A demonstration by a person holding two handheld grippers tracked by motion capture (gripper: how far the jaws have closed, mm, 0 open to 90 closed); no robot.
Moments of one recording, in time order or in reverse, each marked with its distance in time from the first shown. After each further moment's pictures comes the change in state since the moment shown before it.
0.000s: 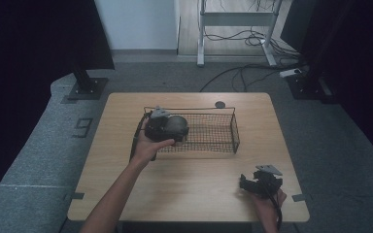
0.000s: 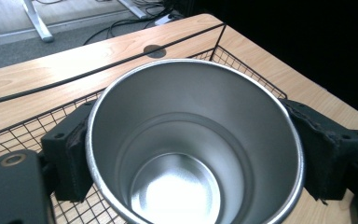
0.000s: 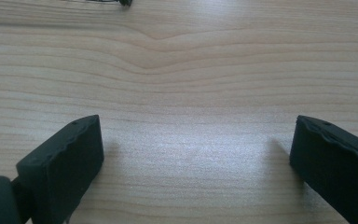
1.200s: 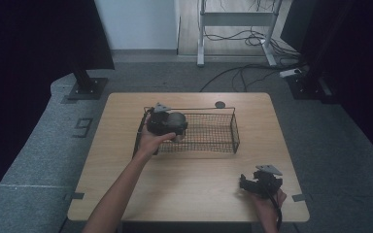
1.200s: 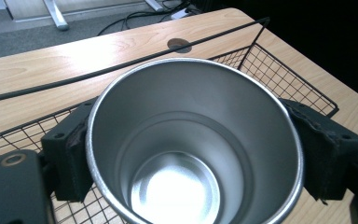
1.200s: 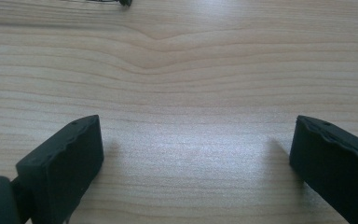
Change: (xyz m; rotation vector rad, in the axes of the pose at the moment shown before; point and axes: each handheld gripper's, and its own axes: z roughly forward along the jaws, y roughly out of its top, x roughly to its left) left arm 0.027 -0.002 0.034 0.022 0.050 -0.051; right arm 0.000 0.000 0.000 0.001 0.000 0.000
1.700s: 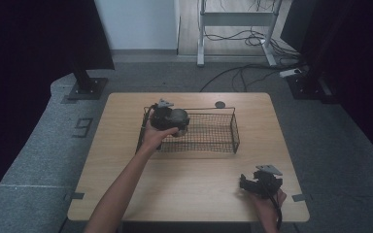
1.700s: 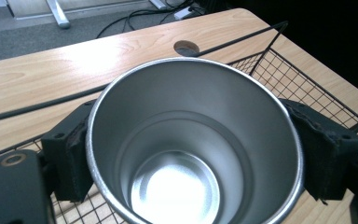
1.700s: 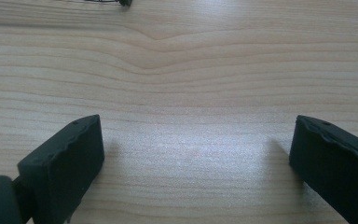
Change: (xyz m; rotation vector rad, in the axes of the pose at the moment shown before) left arm 0.009 0.009 0.023 0.007 0.010 -0.009; right arm 0.000 0.000 0.000 -0.001 0.000 0.001
